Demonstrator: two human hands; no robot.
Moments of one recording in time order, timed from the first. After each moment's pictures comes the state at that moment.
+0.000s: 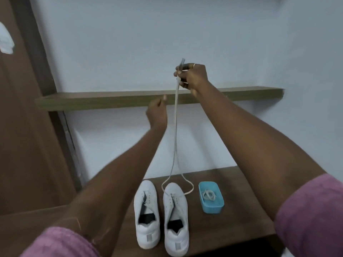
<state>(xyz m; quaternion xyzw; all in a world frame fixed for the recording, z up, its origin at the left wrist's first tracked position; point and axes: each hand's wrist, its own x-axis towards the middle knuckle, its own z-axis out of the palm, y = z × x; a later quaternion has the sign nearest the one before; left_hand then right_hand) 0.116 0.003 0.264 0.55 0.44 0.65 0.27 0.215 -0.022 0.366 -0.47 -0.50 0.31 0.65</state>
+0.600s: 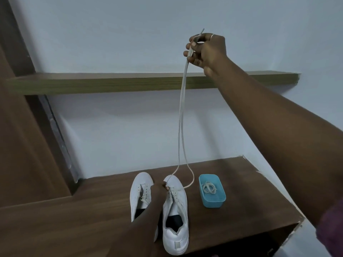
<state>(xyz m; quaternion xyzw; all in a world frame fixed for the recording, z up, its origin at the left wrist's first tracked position) 0.103 0.010 -0.046 0.62 0.66 0.24 0.34 0.240 0.003 0.365 -0.44 -0.49 0.31 0.69</state>
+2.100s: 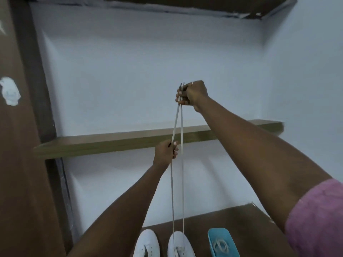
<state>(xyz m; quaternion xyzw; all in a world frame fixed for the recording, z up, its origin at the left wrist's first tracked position) 0.122 0.045 0.264 0.65 0.40 0.53 0.37 0.228 0.017 0.435 -0.45 -0.48 0.29 0.70</state>
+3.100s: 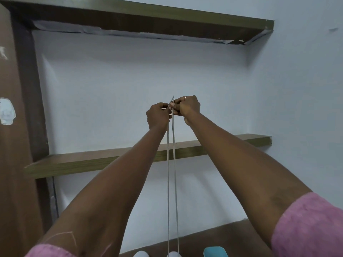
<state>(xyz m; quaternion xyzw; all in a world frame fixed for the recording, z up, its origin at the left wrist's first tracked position) 0.143 0.031 0.416 0.63 0.38 0.65 0.20 0.232 0.000 0.444 -0.46 -0.49 0.23 0.71</state>
